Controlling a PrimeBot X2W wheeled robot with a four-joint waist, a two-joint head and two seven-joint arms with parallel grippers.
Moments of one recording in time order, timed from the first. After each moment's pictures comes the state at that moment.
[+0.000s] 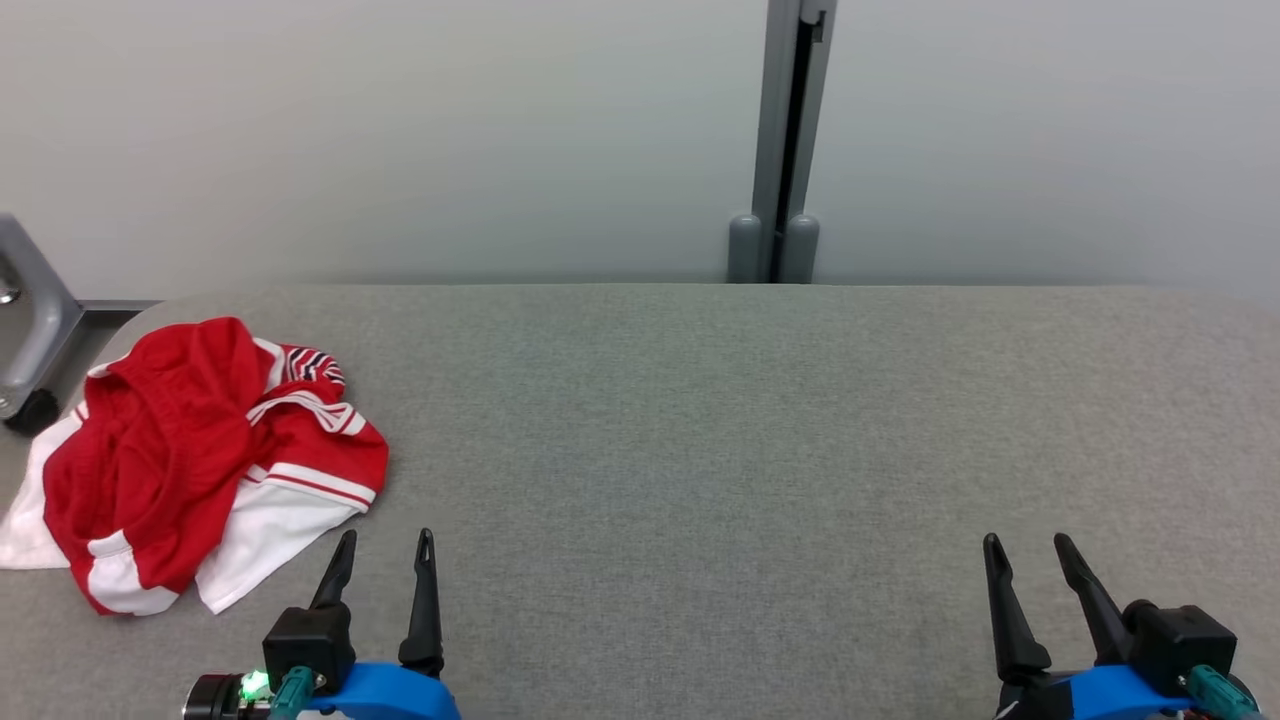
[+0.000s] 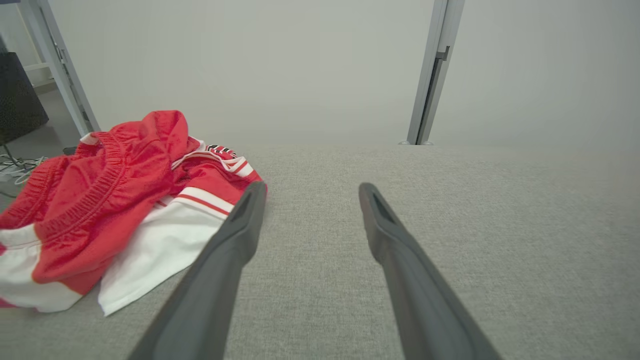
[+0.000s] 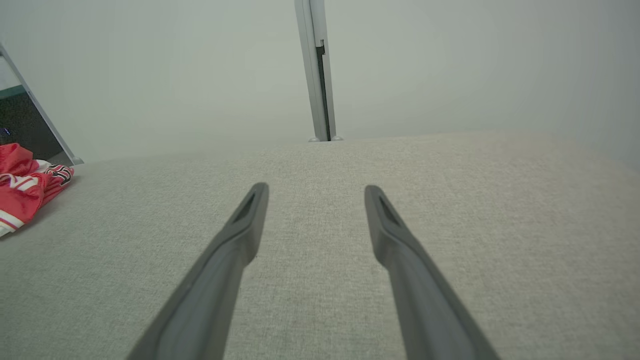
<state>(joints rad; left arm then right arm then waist) -0.05 0.12 -0.20 0.39 -0.21 0.05 -0.24 -0.01 -0.05 -0.05 0.30 0.17 0.13 -0.23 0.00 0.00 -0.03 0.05</state>
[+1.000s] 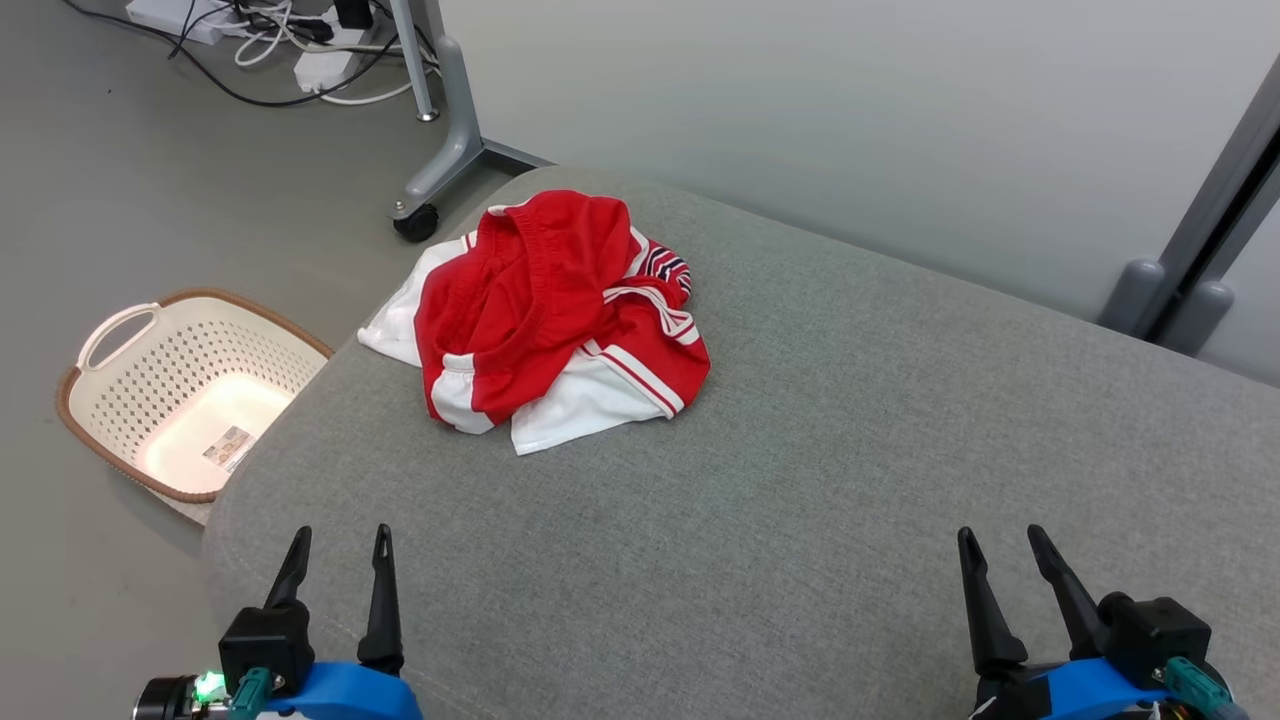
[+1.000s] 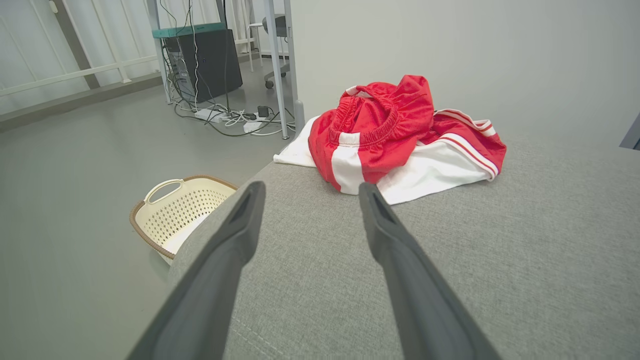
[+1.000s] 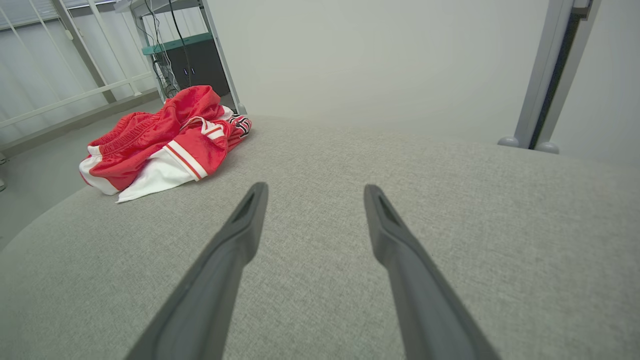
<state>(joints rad) -0.03 0.19 -0.20 0.31 -0.22 0.08 -0.21 -0.02 -0.05 -0.01 0.31 0.18 0.13 -0.24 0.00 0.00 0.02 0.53</state>
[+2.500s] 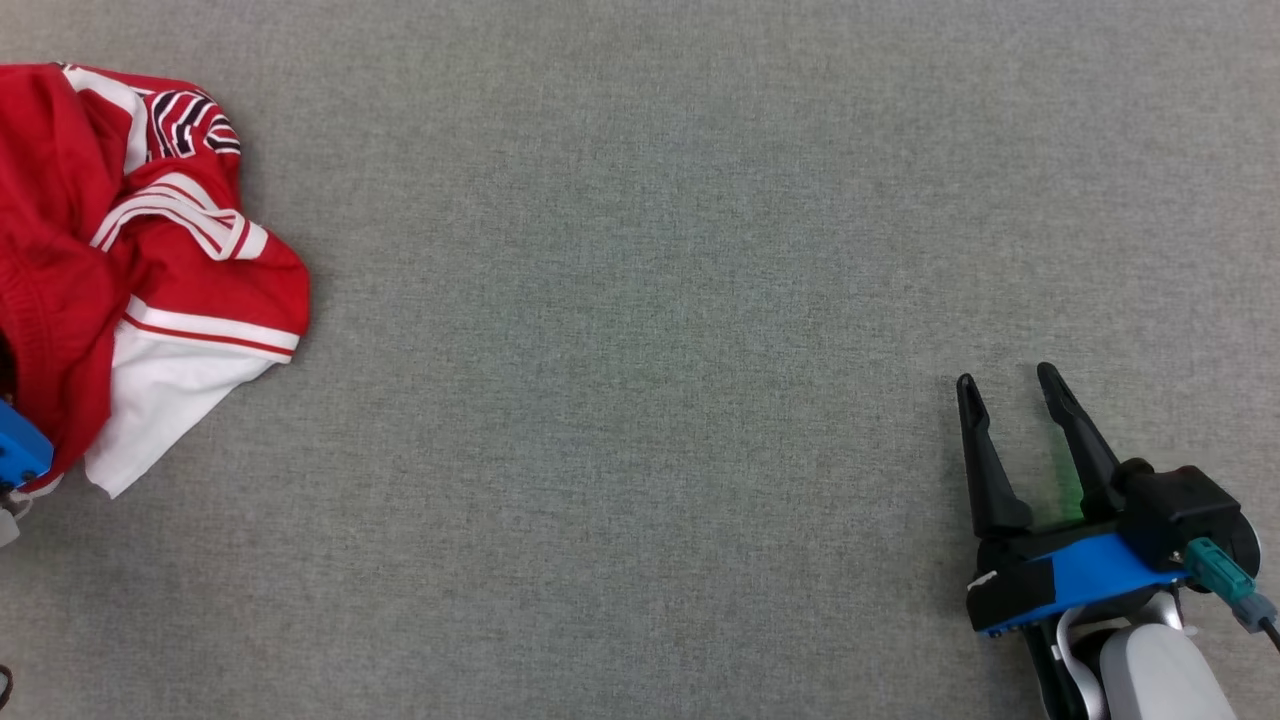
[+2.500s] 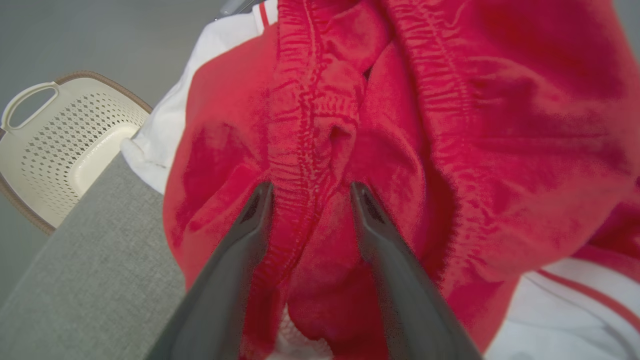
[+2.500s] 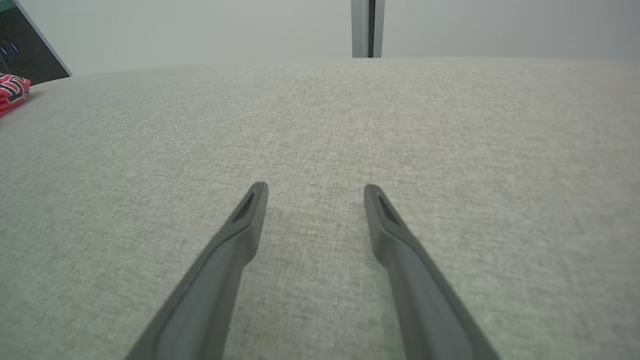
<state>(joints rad) -0.48 0.48 0.10 0.49 -0.58 0.05 0.39 -0.17 -0.05 -0.01 0.13 0.09 0.13 -0.17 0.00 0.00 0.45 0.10</state>
